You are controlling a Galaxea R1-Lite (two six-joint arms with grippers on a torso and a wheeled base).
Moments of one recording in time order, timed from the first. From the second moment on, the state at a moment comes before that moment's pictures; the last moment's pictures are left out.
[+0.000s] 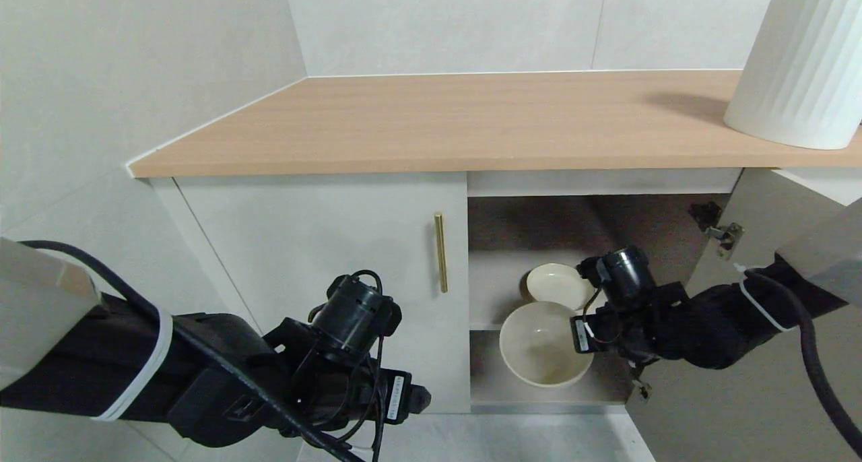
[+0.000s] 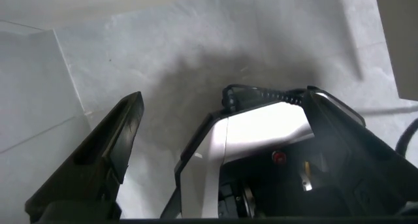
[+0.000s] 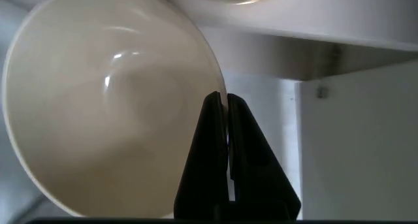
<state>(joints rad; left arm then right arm) -0.65 1.88 -0.83 -0.04 0.13 -0.41 0.46 2.07 -0.97 -0.28 -0.25 0.25</state>
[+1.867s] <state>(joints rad) -0.66 1.88 -0.83 -0.04 0.13 -0.41 0.27 2.28 -1.28 -0.35 -0.26 0.56</state>
